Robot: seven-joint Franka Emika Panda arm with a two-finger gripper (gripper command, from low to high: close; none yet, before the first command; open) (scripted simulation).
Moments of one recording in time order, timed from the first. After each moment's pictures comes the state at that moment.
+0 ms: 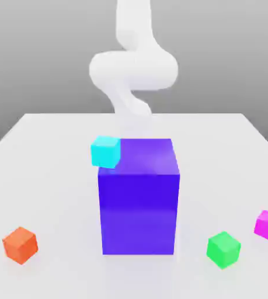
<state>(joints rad) 0.00 -0.73 0.04 -2.32 0.03 2.33 0.88</state>
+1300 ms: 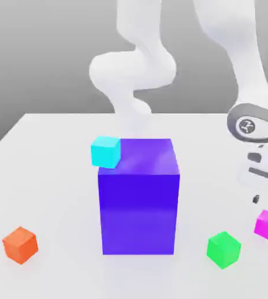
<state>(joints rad) 0.38 0.38 0.37 -2.50 -0.46 2.83 2.68</state>
